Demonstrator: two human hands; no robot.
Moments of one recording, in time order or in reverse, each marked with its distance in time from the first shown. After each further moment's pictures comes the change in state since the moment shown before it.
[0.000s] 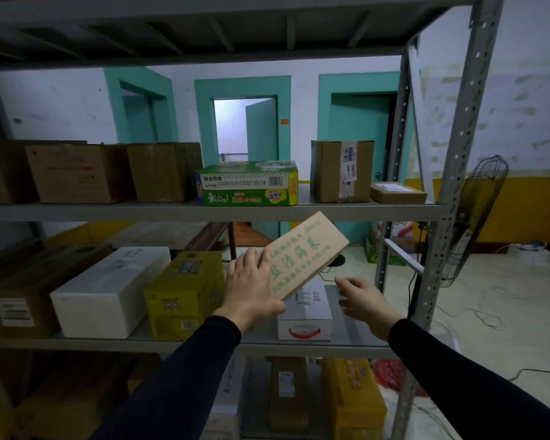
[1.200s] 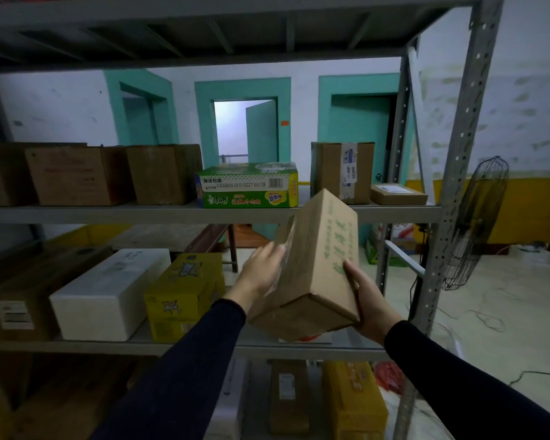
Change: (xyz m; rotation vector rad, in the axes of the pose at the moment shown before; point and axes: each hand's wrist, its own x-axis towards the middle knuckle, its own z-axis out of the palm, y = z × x) left_hand 0.033 0.014 -0.016 -0.913 -0.167 -0.223; right_hand 0.006 -0.003 0.002 0.693 -0.269 0.033
